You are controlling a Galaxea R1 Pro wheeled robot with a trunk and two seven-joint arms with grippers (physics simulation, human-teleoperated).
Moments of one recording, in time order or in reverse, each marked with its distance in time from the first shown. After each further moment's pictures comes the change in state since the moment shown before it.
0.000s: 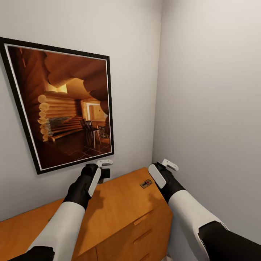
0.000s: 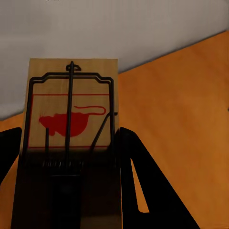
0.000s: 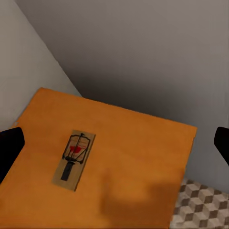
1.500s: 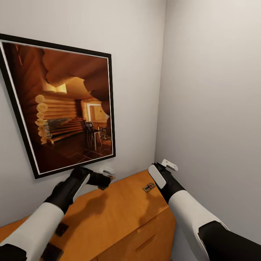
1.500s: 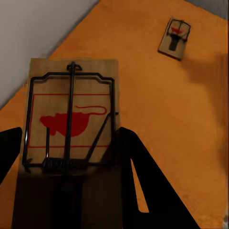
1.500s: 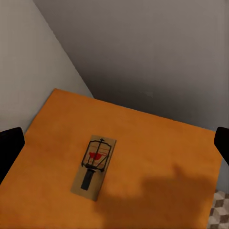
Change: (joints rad) left arm 0.002 0.266 -0.353 -0.013 -0.004 0.007 -0.693; right arm 0.000 0.000 -0.002 0.011 0.000 0.001 0.024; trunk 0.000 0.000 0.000
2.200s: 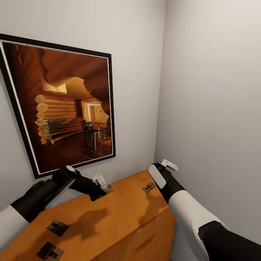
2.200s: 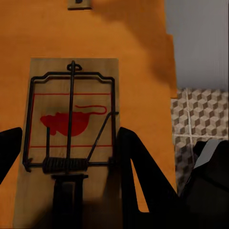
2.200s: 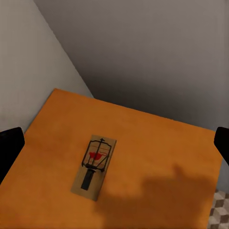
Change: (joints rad) left arm 0.000 0.335 -0.366 -0.353 0.119 -0.010 -0.374; right arm 0.000 0.000 -0.001 0.000 0.000 0.000 0.001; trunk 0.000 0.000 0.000
